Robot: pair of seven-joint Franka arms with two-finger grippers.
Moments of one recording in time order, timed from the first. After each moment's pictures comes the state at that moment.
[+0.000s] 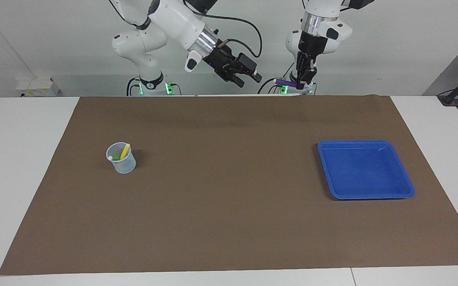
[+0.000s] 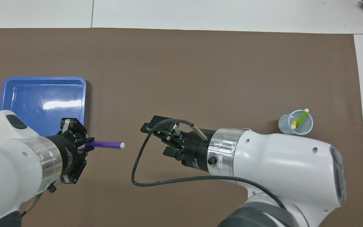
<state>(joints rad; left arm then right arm) -0.11 -0.40 -0.29 -2.00 -0.12 1.82 -1.85 0.52 -0.15 0.14 -2.00 0.86 2.42 0.84</state>
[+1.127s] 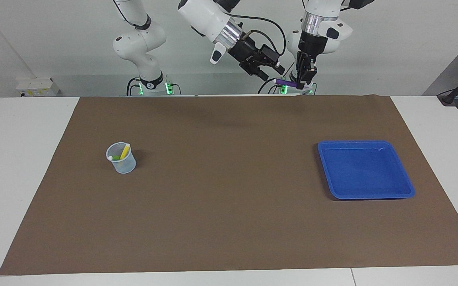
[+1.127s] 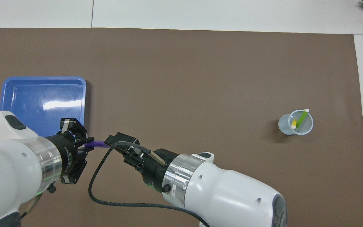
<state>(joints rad) -0.11 -0.40 -0.29 -2.00 -0.12 1.82 -1.86 0.70 -0.09 0.14 -2.01 0.86 2.73 0.94</state>
